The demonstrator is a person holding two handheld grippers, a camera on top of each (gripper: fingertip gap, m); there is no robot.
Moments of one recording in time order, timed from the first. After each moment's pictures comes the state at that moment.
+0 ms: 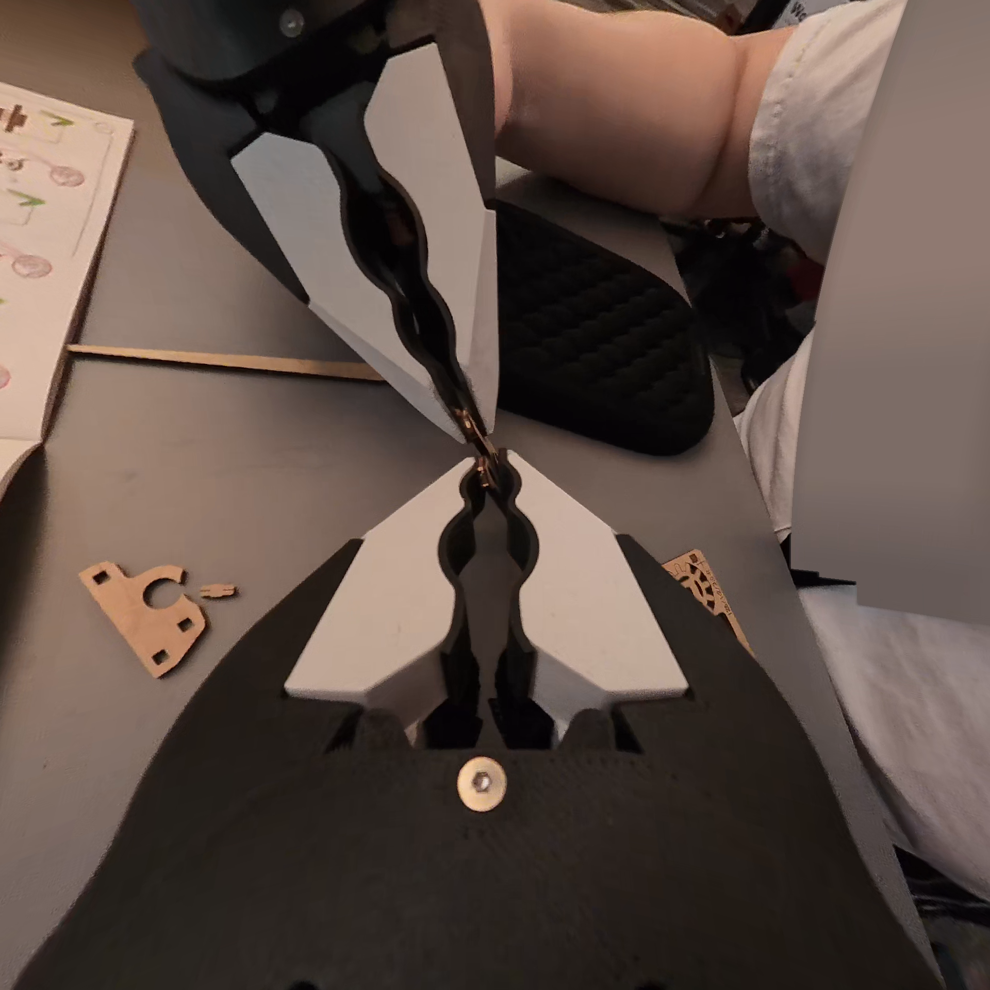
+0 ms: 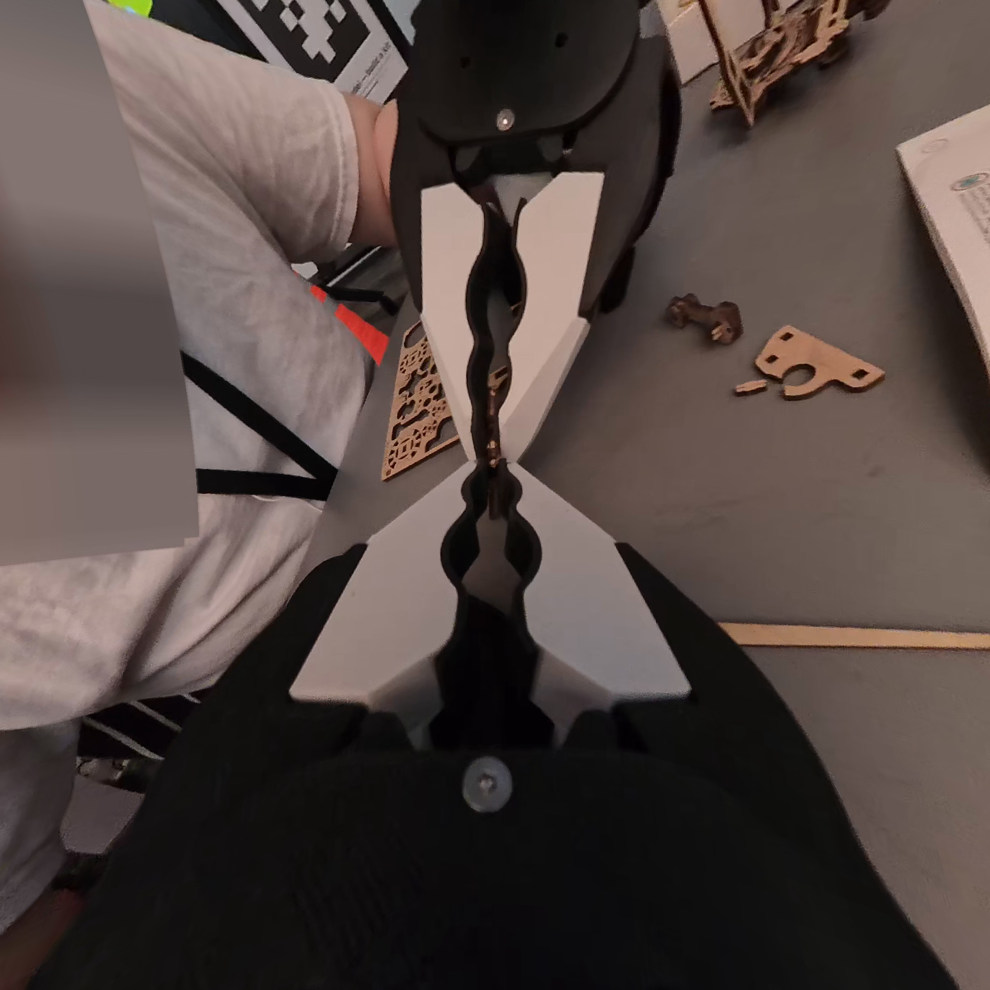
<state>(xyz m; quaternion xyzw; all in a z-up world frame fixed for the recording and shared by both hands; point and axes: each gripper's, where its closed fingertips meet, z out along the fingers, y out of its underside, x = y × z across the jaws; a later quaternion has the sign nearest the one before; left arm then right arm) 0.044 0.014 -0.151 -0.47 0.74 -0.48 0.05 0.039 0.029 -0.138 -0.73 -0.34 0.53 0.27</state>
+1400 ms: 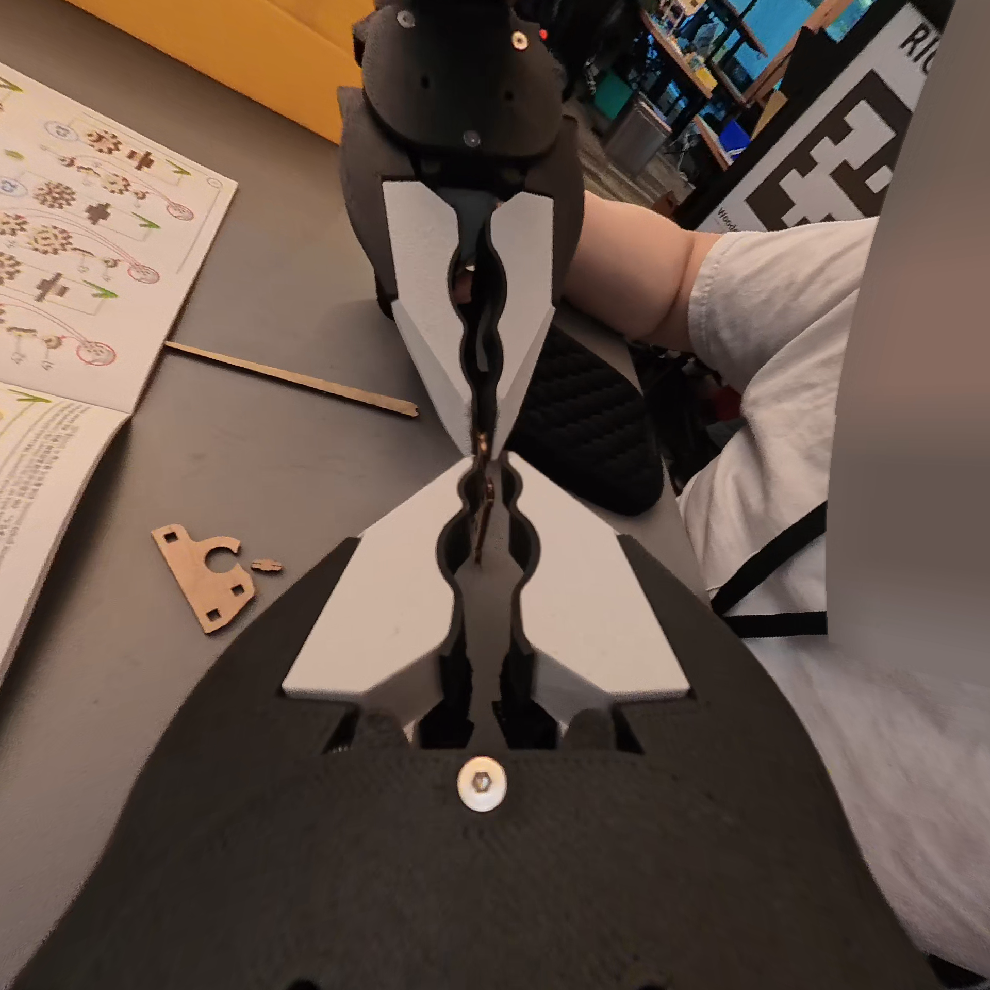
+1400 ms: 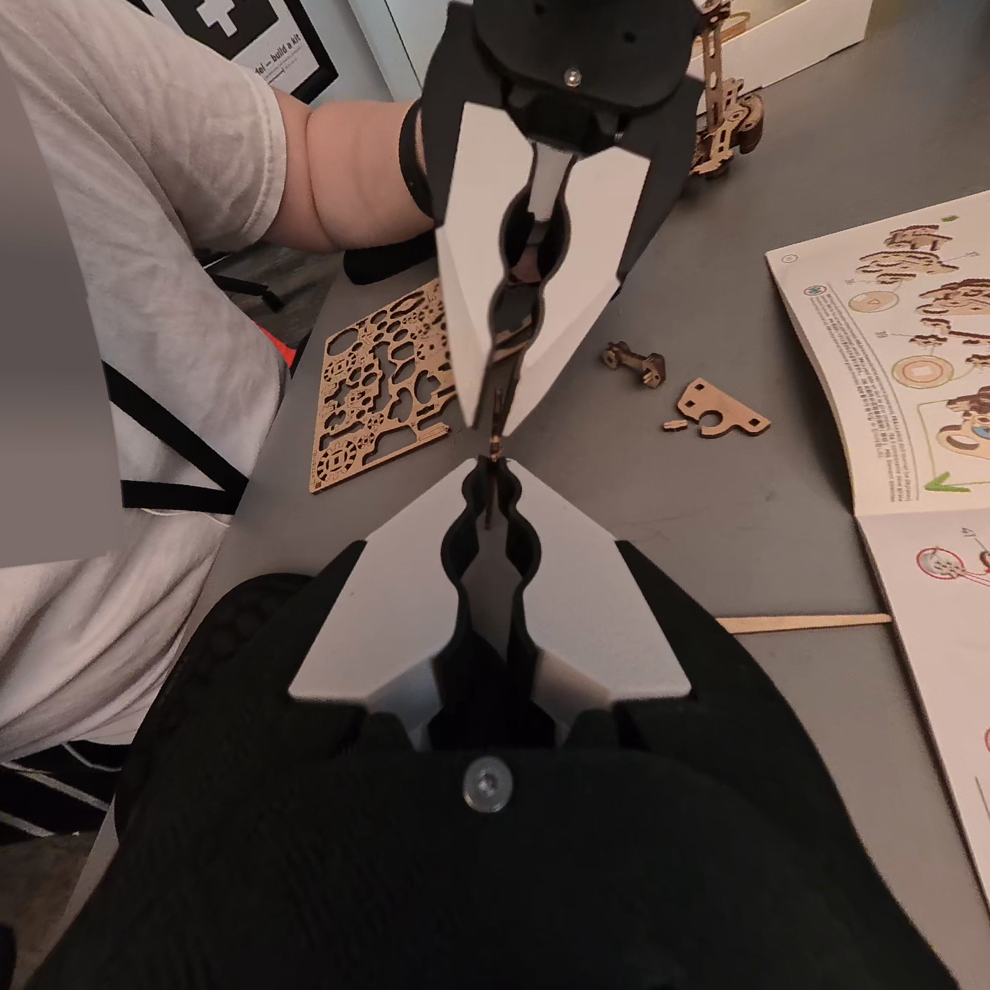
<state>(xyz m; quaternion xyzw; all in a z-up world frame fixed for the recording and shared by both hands) 0.051 0.039 -0.123 -0.51 0.65 -0.55 0.03 0.044 0.043 -0.134 -0.75 -0.36 0.43 0.36</state>
